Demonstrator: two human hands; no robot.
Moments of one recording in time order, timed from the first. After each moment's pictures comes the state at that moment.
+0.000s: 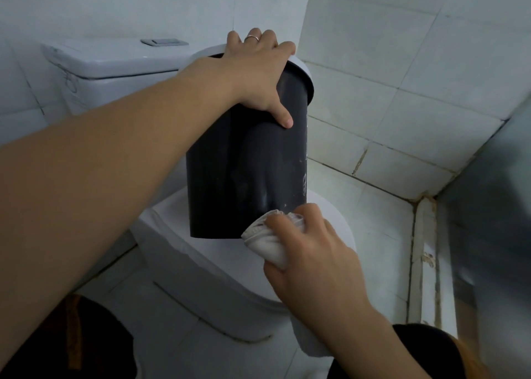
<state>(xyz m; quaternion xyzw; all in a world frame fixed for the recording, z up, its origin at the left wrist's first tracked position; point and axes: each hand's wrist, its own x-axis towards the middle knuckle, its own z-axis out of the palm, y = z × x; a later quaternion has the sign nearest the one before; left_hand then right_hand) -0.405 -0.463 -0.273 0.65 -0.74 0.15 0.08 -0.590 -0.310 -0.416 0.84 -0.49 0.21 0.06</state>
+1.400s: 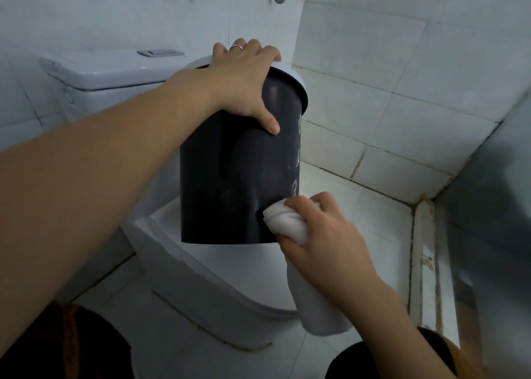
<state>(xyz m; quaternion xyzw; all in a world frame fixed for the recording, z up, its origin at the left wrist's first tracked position) -0.397 -0.458 -0.271 0.66 -0.74 0.11 0.13 -0.609 -0.346 -0.405 0.83 -0.51 0.23 -0.04</state>
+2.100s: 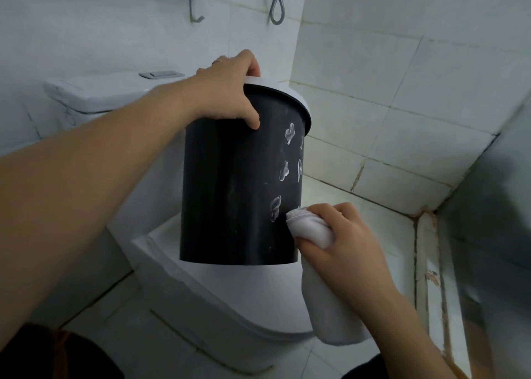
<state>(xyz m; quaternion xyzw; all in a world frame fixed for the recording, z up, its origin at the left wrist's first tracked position) -0.376 -0.452 -0.259 0.67 -0.70 -0.05 0.26 -0.626 -0.366 -0.402 0.78 -0.54 0.30 -0.07</state>
